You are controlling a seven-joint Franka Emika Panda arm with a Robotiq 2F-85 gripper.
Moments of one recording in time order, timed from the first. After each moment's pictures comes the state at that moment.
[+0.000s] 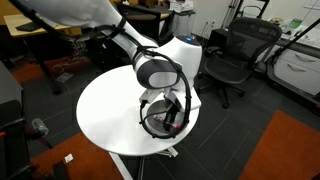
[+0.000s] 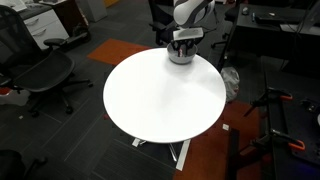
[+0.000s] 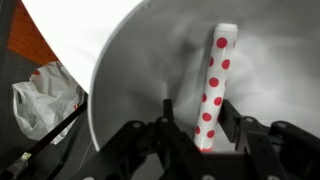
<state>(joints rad) -0.20 0.87 -0.22 -1.55 0.14 2.36 0.66</state>
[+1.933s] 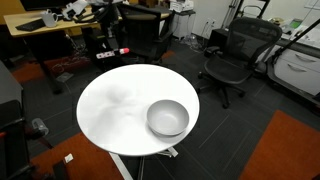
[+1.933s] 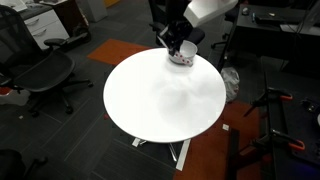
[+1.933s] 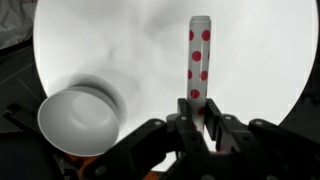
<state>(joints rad) 0.12 0.17 -0.04 -2.09 -0.12 2.37 0.62</state>
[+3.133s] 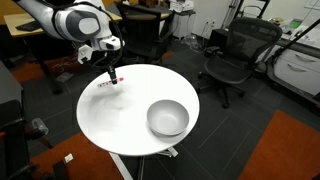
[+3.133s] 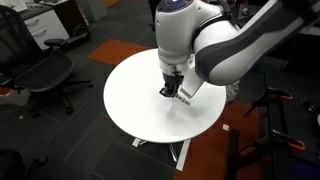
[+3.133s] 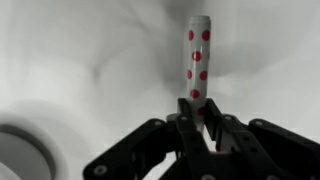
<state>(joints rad) 0.21 0.50 -0.05 -2.08 -0.25 2.58 0.66</state>
